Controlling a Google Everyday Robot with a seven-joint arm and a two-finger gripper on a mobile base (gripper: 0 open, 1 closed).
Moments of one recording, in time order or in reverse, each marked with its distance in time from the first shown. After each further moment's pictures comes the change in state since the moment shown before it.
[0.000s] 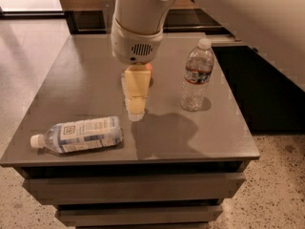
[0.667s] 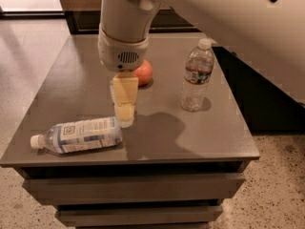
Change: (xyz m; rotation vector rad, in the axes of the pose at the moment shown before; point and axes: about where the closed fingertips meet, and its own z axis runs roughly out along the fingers) arm -0.020 0.001 0.020 -0.037 -0.007 -0.041
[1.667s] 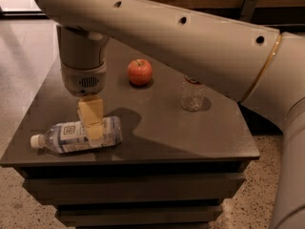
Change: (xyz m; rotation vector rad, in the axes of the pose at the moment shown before) arm -0.063 0.001 0.075 -0.144 0.004 -0.121
